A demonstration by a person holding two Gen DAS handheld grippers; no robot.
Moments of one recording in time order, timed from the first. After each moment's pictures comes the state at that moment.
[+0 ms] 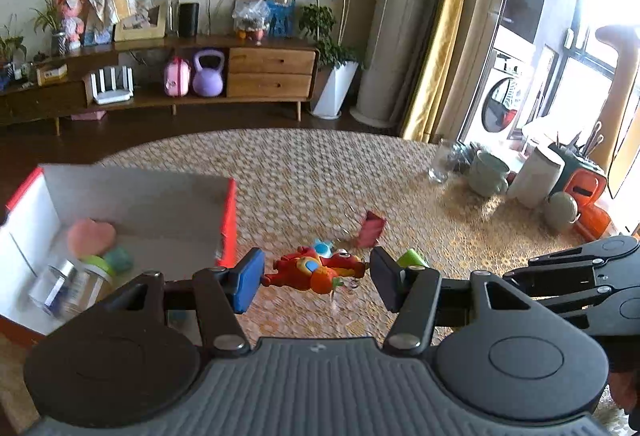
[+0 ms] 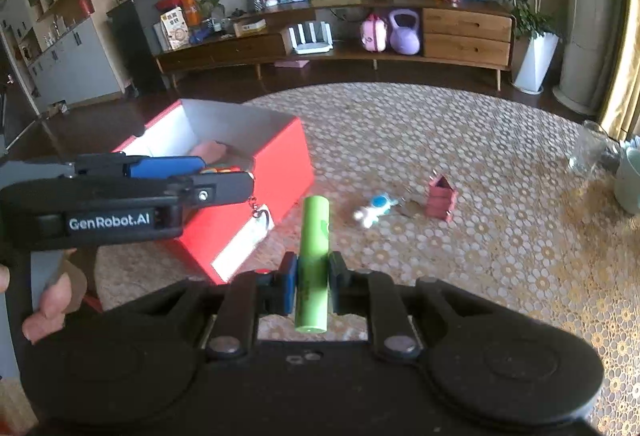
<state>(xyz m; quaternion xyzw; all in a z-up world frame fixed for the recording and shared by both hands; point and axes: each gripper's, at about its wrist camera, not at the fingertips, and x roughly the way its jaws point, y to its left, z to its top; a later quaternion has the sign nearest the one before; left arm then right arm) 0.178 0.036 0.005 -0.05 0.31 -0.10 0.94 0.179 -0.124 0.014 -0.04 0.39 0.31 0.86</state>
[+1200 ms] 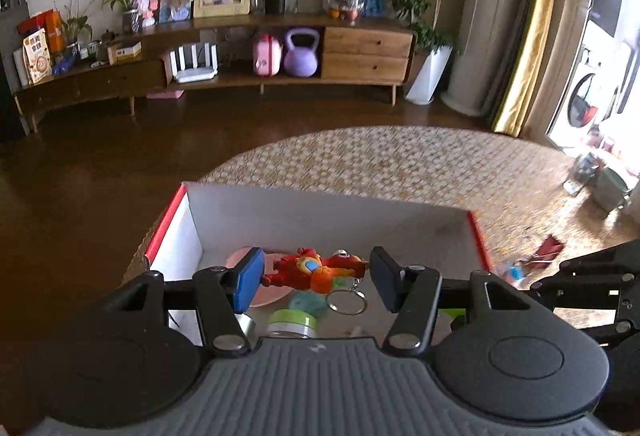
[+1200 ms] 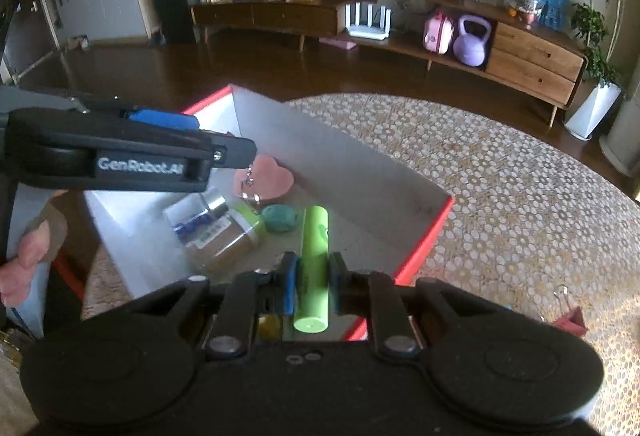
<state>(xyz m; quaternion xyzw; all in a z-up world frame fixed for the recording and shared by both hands) 0.268 0.198 -0.013 -0.03 0.37 0.00 0.93 0.252 0.072 -0.020 -0.14 0.40 0.34 0.84</state>
